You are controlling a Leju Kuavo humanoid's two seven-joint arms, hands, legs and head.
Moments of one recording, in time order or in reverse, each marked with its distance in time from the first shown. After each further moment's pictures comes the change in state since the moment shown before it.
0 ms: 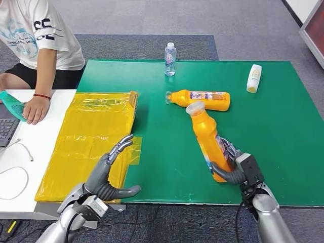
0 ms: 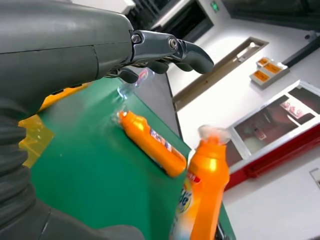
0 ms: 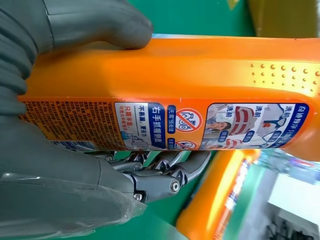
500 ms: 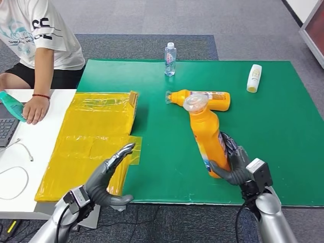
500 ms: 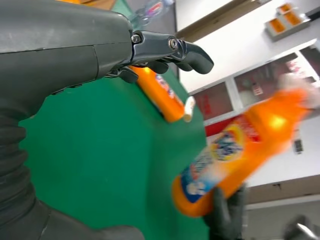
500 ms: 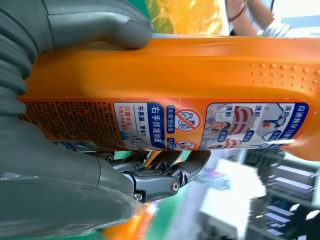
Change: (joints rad) left arm -0.015 0.053 0.019 0.081 0.242 -0.297 -0.009; right arm 0.043 0.011 0.004 -0.195 -0.024 0.122 -0.119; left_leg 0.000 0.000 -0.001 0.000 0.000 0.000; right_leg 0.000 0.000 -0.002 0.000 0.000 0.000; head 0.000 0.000
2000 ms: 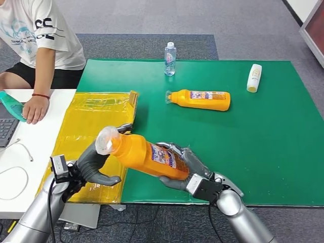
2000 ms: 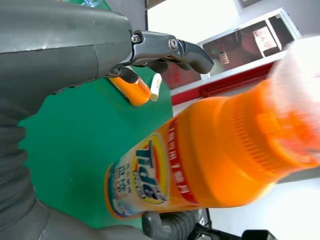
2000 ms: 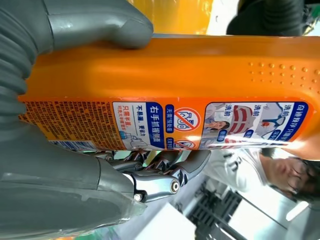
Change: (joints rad) left arm -0.191 0.003 0.090 0.077 0.136 -0.333 -0.002; right arm -0.100 0.026 0.418 -0.098 0.177 -0.145 0.049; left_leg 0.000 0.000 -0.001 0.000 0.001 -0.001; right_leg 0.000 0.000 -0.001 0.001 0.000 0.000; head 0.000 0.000
